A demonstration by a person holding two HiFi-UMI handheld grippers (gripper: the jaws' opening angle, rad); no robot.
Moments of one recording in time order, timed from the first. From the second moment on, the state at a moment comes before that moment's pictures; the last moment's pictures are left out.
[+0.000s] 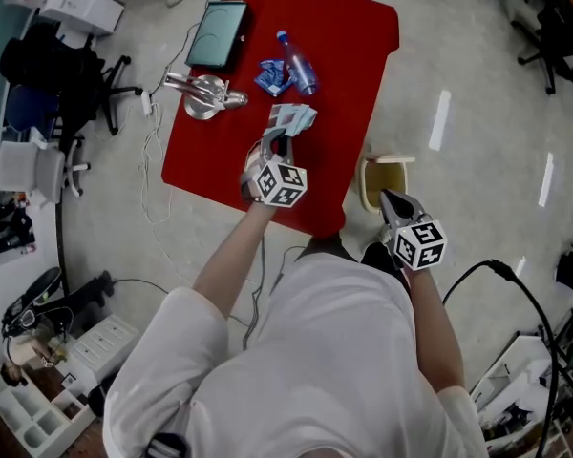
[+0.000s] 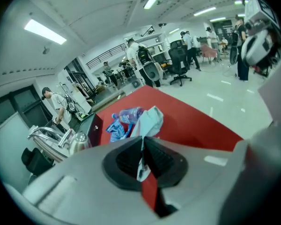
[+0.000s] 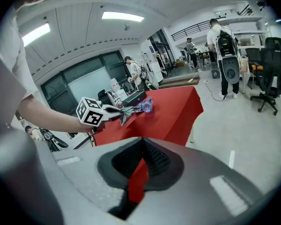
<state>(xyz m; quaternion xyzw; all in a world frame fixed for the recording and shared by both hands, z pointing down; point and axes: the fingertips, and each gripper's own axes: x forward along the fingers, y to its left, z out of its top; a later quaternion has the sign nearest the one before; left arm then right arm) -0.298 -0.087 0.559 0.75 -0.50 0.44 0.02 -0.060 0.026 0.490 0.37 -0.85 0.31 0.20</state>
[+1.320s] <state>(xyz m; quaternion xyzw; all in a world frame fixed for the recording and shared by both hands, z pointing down) -0.033 0.043 0.562 0.83 -0.38 0.39 0.12 0.121 0.085 0.530 0.39 -0.83 0.34 0.19</state>
